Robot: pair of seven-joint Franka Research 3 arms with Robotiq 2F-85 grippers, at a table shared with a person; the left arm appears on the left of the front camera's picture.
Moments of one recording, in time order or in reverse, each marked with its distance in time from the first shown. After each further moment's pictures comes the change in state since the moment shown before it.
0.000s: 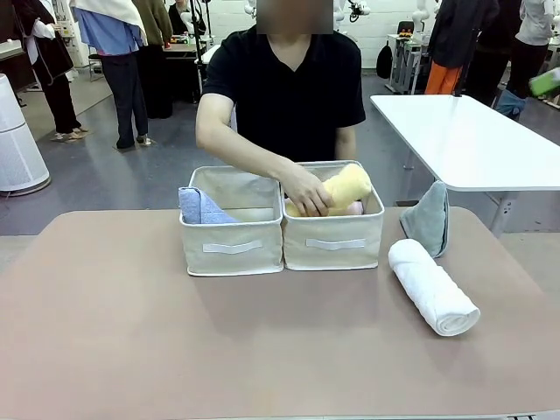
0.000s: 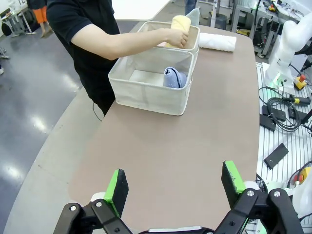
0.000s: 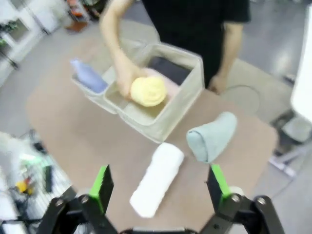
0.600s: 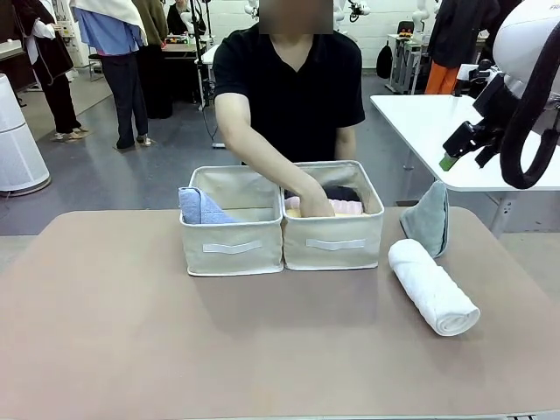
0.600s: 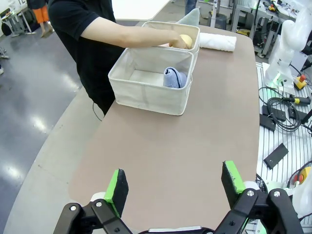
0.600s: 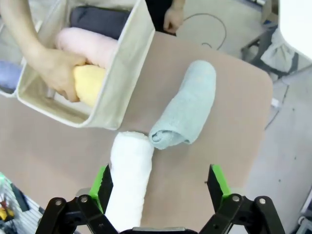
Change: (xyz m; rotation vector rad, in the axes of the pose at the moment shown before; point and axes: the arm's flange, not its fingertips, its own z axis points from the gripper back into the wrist) left arm 0.000 0.000 0.000 0.000 0.000 0.000; right arm 0.003 -0.015 -0.166 -0.250 0.311 -0.174
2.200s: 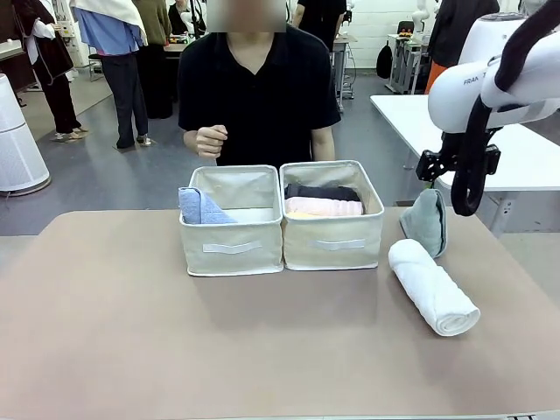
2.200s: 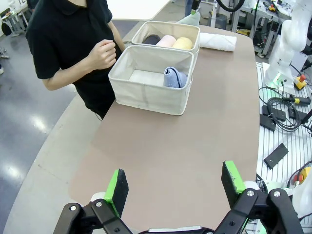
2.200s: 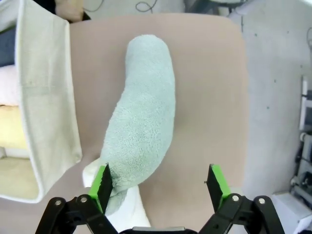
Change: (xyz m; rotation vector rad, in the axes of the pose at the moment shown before) left arm 0.000 0.000 0.000 0.000 0.000 0.001; right arm 0.044 0.005 -0.098 -0.277 0.227 -0.344
